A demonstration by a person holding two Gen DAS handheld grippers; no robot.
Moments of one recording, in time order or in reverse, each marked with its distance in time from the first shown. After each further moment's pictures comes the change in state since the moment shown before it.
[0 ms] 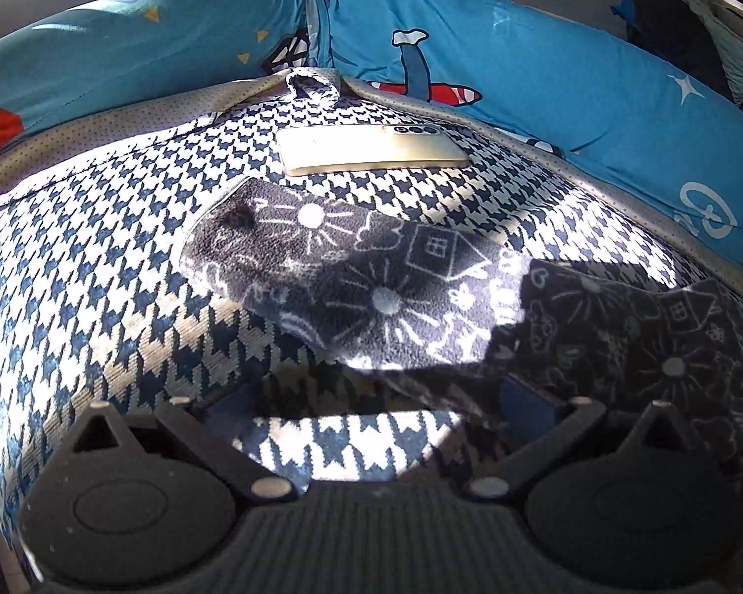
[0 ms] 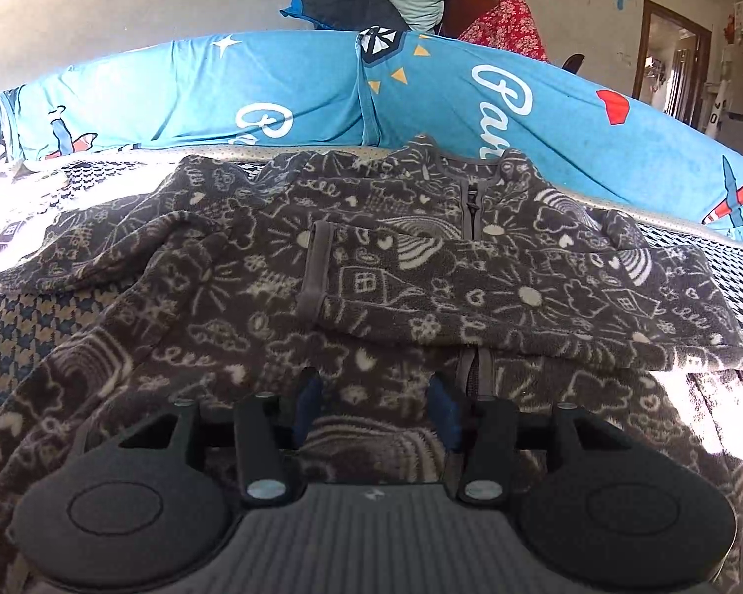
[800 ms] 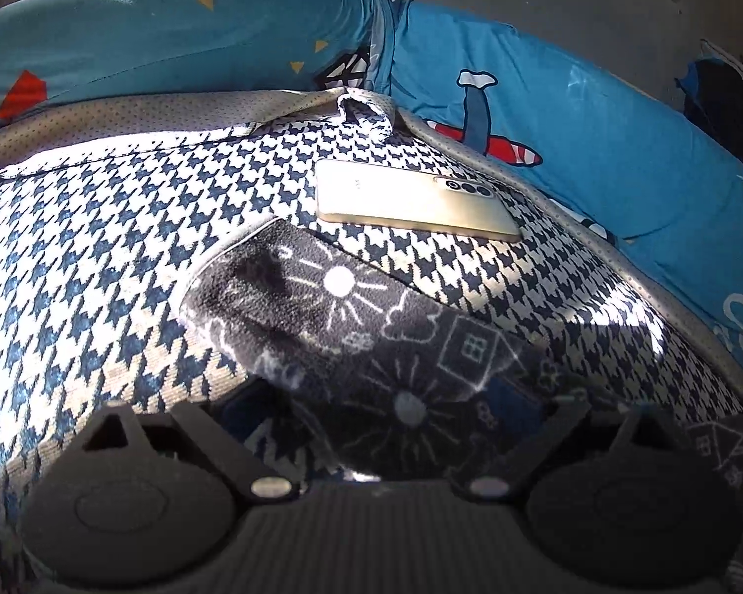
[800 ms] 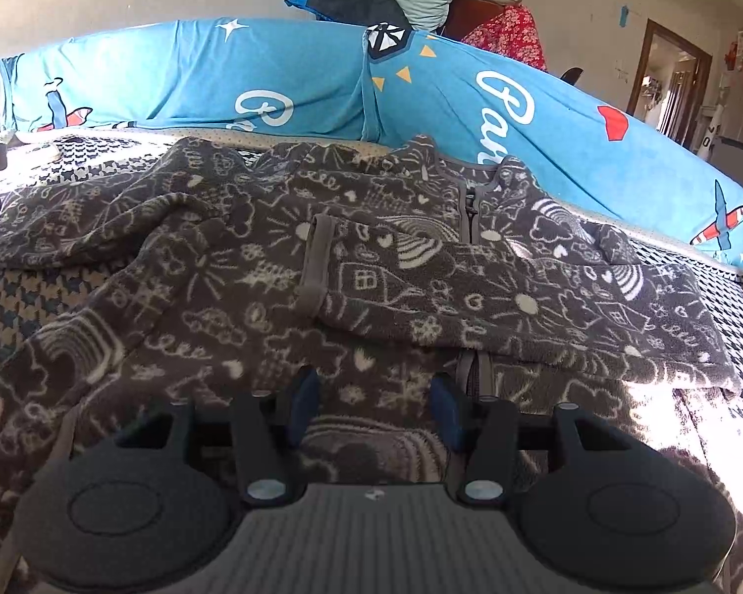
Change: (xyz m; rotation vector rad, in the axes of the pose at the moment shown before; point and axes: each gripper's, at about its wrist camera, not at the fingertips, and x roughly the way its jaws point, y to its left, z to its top) left arm 0.023 0.012 0.029 -0.206 -0.069 0.025; right arm 0.004 0.011 0.000 -0.061 0.006 -0.061
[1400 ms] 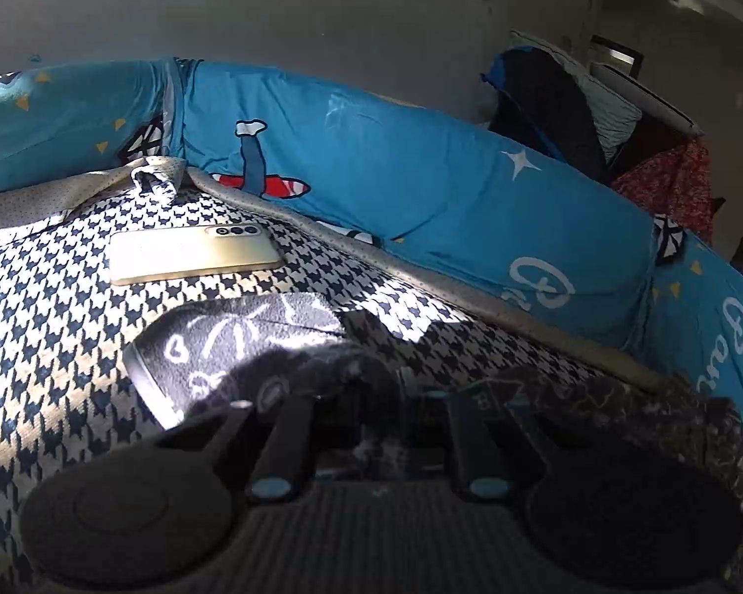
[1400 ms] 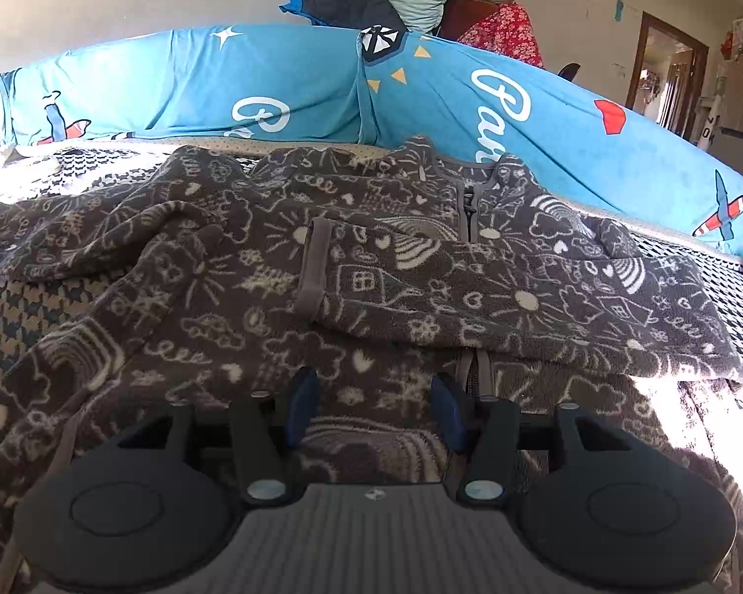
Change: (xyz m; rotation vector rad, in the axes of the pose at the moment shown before) left arm -0.080 -0.090 -0.026 0.321 -0.066 -0.441; right arm -0.001 -0.006 -0.002 0.033 -0.010 0.022
